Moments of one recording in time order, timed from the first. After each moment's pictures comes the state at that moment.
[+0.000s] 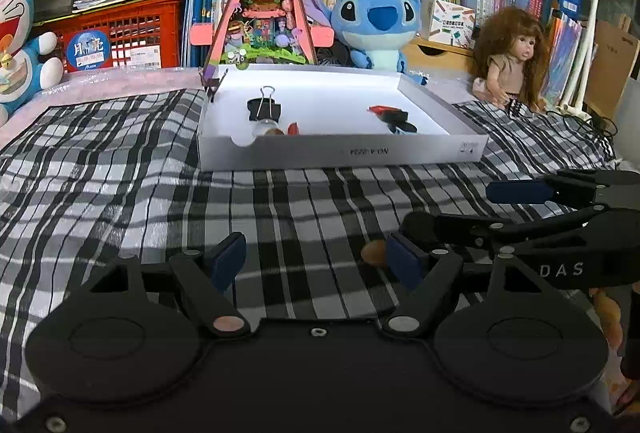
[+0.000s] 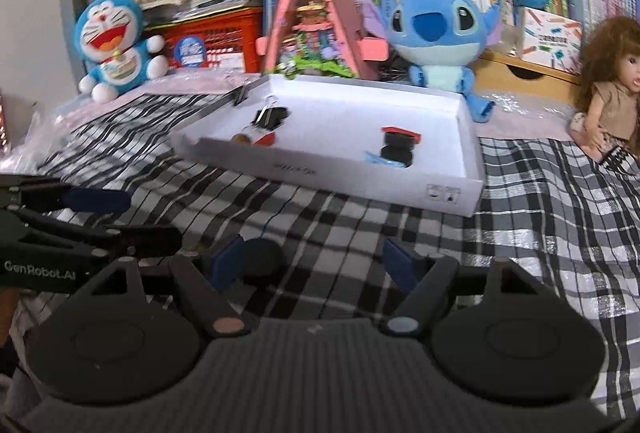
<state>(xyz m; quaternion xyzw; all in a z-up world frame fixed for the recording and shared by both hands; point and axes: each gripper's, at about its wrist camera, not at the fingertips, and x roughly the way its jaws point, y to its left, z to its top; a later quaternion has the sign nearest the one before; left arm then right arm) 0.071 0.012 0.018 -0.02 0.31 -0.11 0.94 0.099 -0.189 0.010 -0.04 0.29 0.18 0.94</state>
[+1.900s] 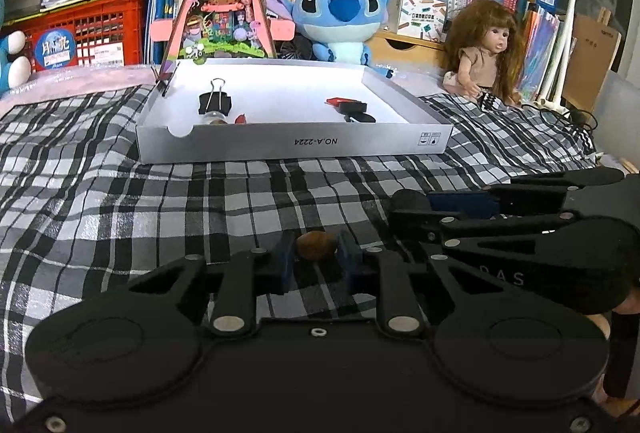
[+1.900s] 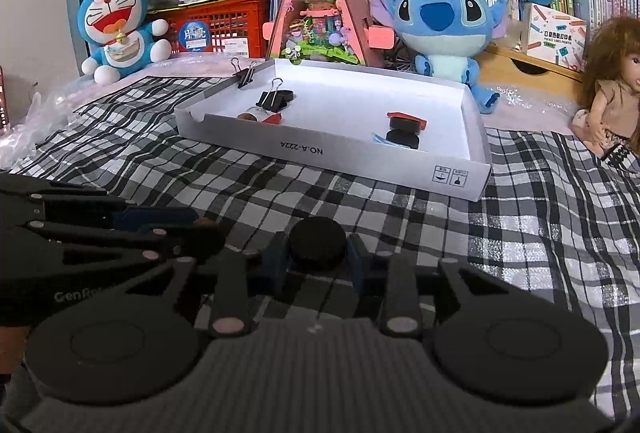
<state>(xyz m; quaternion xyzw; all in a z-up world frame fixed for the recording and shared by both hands) 0.074 -0.023 0.004 -0.02 0.31 -0.15 0.94 0.094 -0.185 0.001 -0.05 0.30 0.18 0.94</state>
